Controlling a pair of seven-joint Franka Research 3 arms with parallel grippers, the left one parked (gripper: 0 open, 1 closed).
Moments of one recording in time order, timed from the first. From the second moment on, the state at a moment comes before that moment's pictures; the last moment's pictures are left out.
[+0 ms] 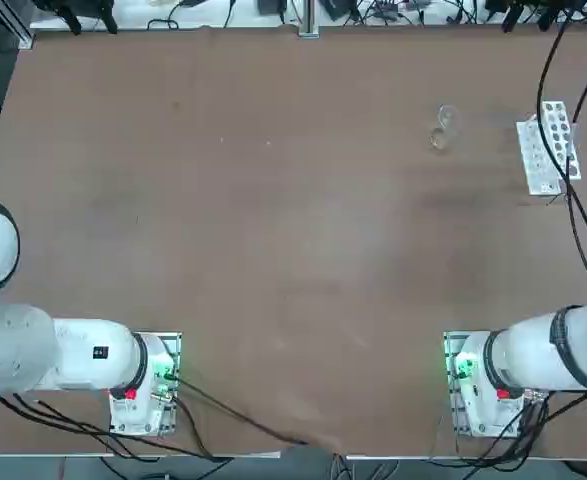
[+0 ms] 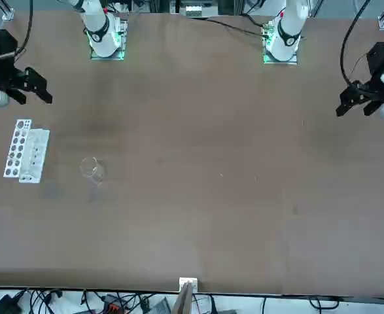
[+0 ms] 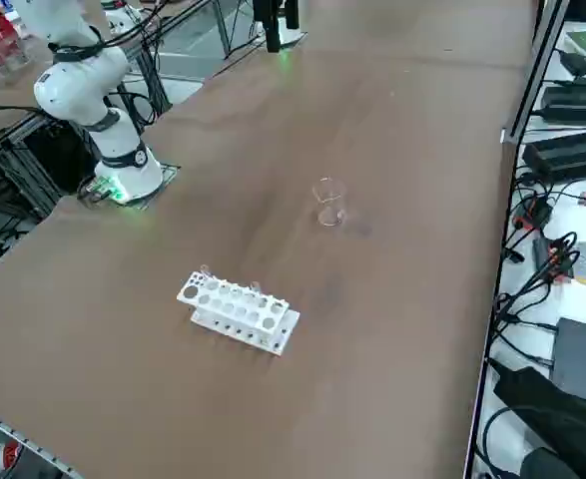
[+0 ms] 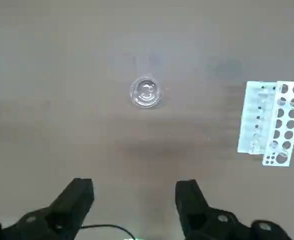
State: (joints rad) arm 0.05 -0.01 0.00 -1.57 0.02 1.52 0.02
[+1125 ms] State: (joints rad) arm 0.04 0.00 -0.01 -1.58 0.01 1.26 0.05
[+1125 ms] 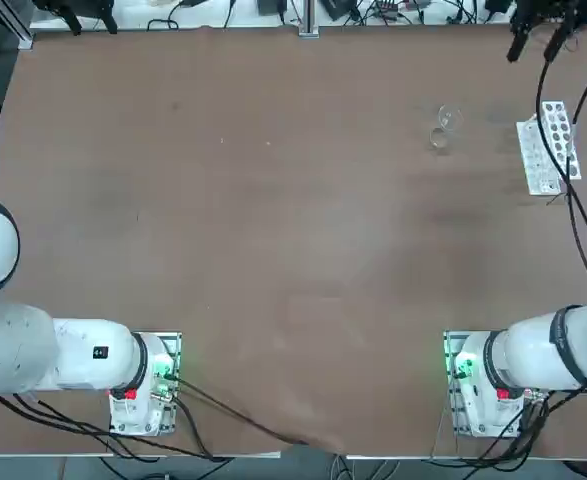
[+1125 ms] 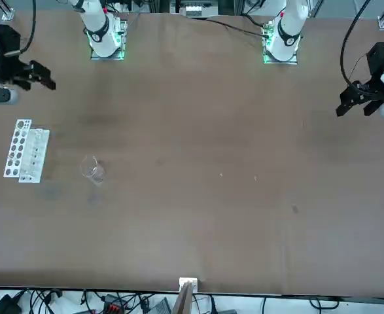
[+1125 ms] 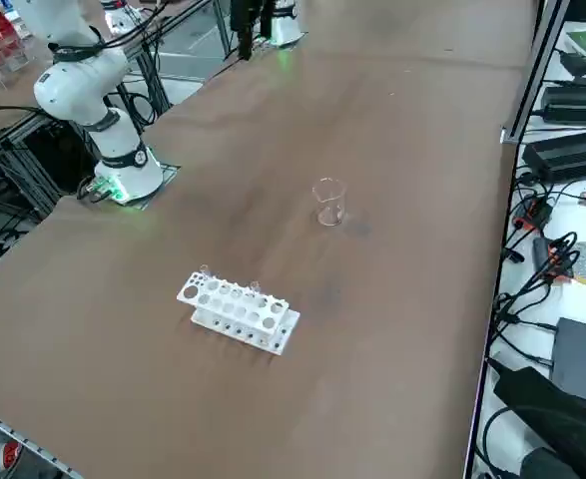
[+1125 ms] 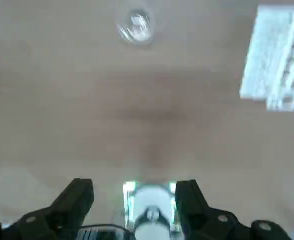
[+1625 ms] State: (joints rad) arm 0.01 0.06 -0.02 -1.61 -0.16 1.19 0.45
